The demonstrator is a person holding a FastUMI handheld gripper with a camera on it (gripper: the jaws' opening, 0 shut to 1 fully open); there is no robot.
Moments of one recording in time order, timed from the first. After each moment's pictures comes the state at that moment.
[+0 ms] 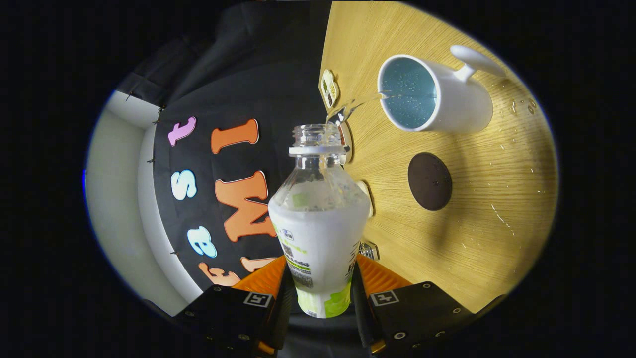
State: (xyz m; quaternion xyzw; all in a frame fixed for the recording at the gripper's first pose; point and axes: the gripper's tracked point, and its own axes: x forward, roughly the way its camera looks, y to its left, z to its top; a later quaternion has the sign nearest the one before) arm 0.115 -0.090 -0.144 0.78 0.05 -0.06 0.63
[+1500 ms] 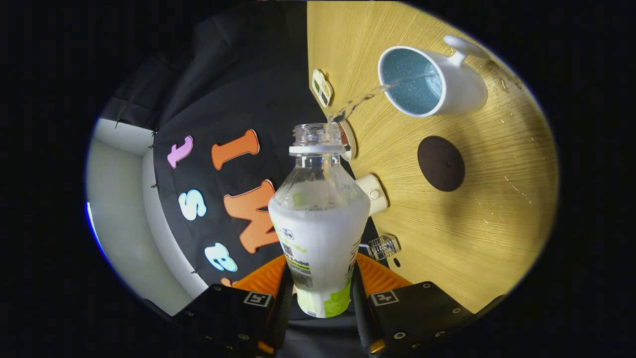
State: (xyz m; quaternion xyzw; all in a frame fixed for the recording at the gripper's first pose) arm 0.123 -0.099 -0.114 0.83 0.03 -0.06 0.56
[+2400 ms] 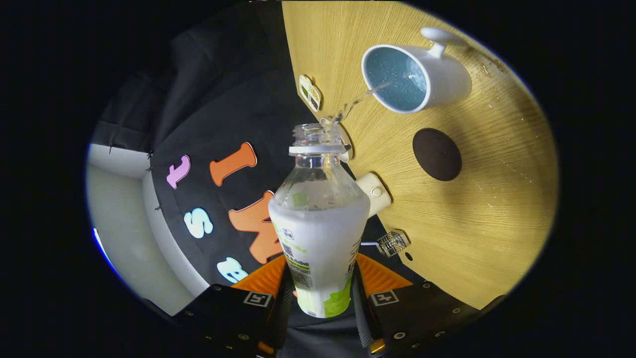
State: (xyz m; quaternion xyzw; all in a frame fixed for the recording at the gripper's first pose) arm 0.121 -0.107 -0.105 0.86 0.01 -0.06 0.51
